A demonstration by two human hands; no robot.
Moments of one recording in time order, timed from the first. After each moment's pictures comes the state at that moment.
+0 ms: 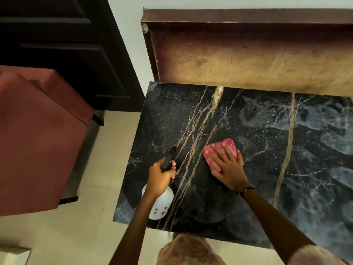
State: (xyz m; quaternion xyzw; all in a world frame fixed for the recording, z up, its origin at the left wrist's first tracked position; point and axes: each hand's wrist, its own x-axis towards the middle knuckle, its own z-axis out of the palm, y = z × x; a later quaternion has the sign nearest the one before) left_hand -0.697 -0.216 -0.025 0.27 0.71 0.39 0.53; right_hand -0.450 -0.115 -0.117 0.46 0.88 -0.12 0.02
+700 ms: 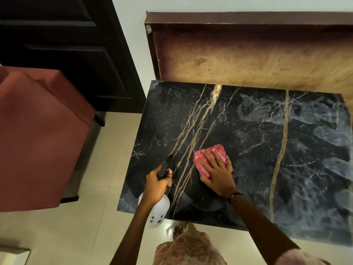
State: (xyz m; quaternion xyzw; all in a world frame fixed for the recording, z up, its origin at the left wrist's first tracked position) left_hand -0.697 -0.276 -0.031 0.27 0.72 0.38 0.51; right_hand -0.476 -0.180 -0.112 0.46 0.88 -0.13 0.03
